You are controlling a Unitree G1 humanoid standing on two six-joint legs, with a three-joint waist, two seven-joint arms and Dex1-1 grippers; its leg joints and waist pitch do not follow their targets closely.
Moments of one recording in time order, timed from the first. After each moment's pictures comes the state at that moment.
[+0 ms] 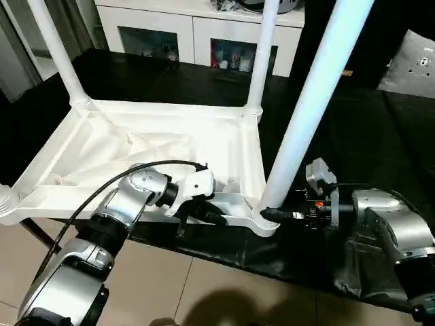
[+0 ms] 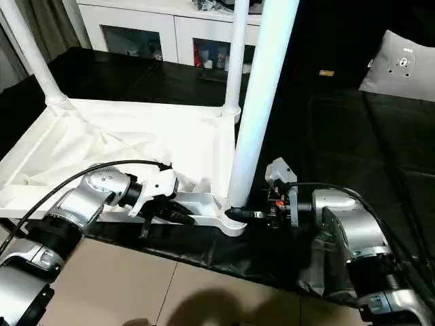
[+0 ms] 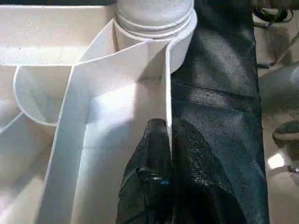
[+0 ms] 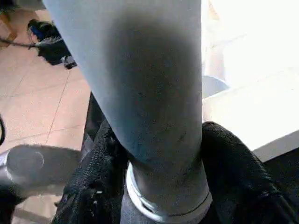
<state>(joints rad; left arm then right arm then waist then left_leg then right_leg) -0.66 0.34 -0.35 0.65 0.04 0.03 -1.35 -0.37 -0.49 0.11 0.28 0.30 0.37 1.23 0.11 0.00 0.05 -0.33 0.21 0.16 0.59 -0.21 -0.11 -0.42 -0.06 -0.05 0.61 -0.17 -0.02</state>
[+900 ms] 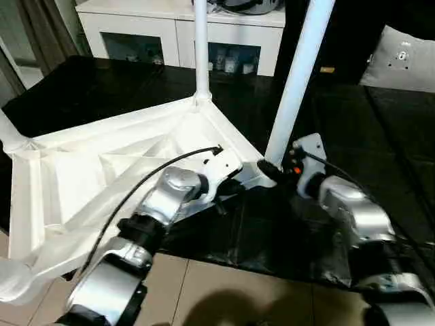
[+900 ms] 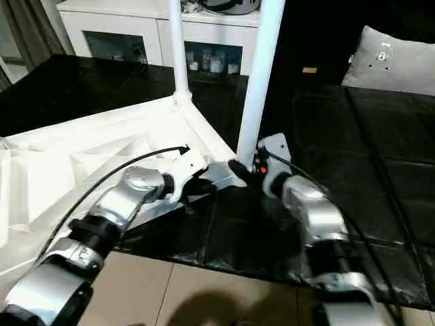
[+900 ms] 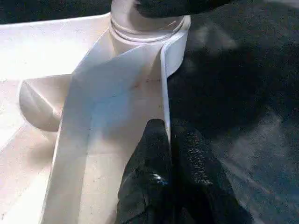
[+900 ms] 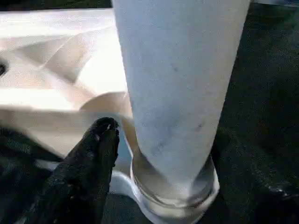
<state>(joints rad) -0.71 0.14 -0.29 0.69 0.13 0.22 -0.86 -0.49 -0.30 -0.01 0.47 0.17 0.29 0.70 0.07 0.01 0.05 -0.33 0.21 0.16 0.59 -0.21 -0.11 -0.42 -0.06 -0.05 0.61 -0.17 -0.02</state>
